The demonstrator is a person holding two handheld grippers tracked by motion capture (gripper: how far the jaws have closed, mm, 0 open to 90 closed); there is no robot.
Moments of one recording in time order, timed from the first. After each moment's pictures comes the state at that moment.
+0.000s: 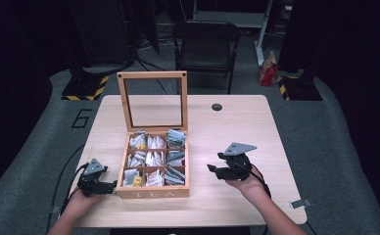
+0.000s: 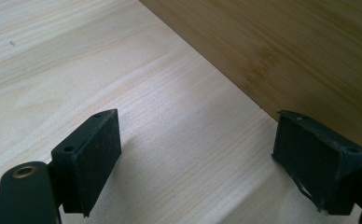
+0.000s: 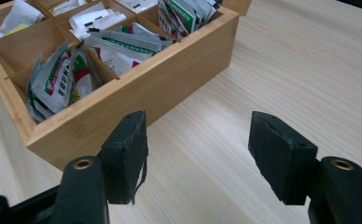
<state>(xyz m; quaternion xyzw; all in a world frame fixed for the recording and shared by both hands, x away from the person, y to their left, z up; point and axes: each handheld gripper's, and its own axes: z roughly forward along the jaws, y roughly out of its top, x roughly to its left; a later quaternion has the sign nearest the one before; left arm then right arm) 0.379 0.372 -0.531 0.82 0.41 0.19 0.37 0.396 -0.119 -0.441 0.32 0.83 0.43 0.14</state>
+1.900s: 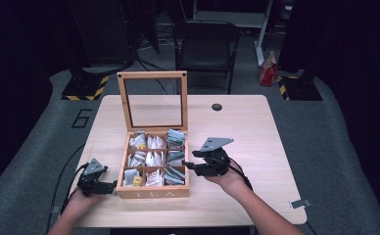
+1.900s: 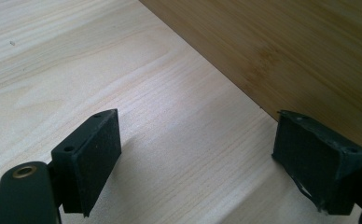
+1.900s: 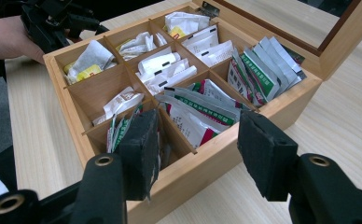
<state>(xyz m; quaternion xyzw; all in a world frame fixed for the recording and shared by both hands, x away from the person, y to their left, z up) 0.379 0.372 -0.531 0.82 0.41 0.19 0.37 0.400 -0.056 -0.417 0.25 0.85 0.46 0.10</state>
